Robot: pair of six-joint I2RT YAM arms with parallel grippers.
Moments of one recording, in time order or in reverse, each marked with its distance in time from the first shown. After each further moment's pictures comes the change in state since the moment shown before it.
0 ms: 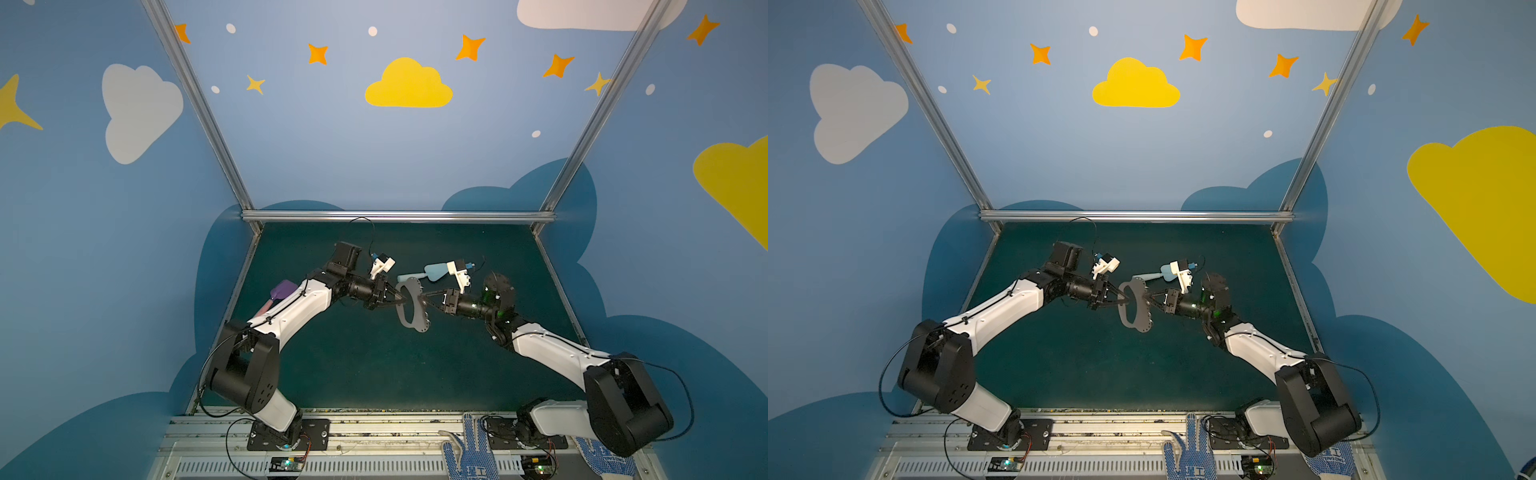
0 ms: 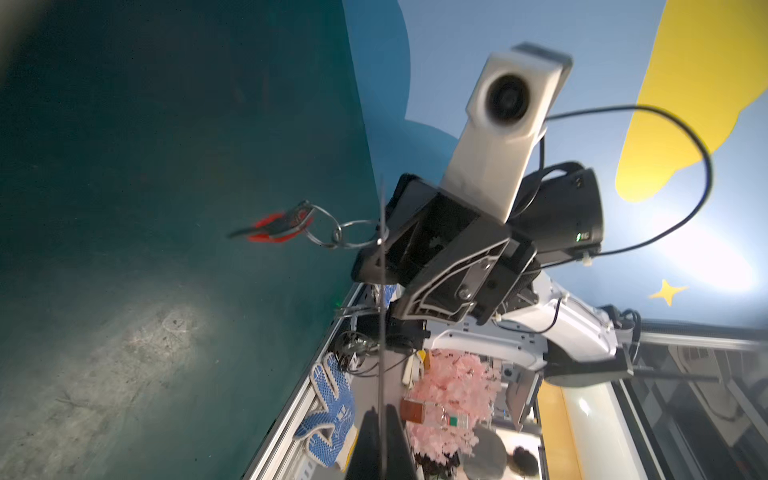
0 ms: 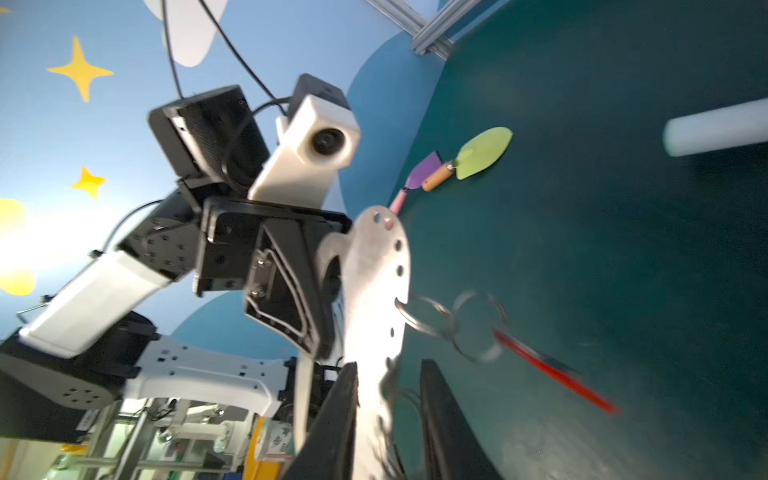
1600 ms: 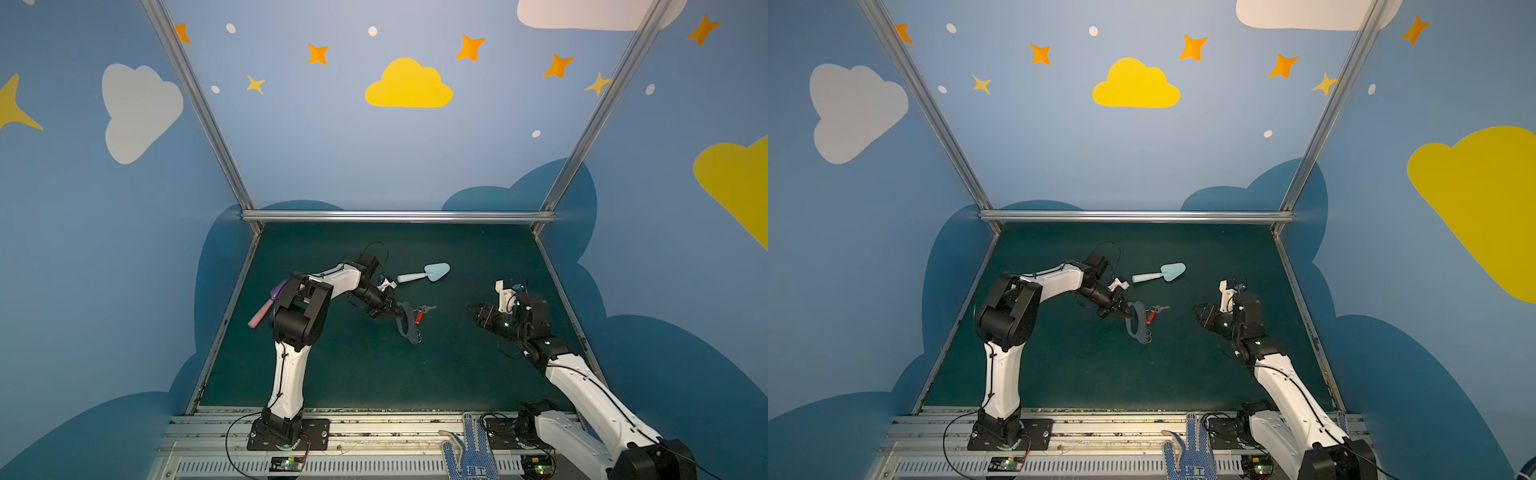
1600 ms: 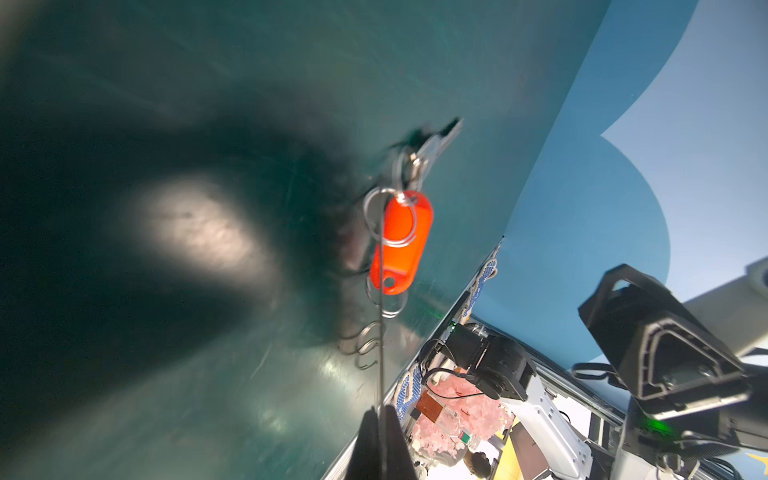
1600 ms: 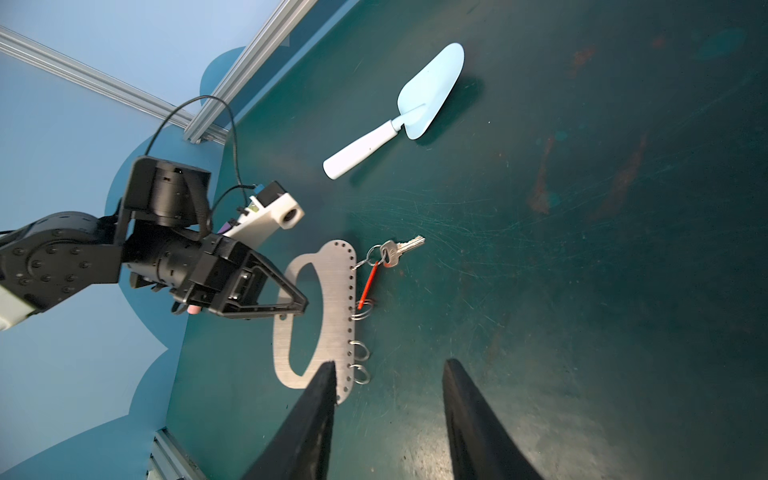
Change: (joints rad) left arm -0.005 0.531 0.261 -0.305 -0.136 0.172; right arm -0.224 -0.389 -0.111 -0.609 0.405 -0.208
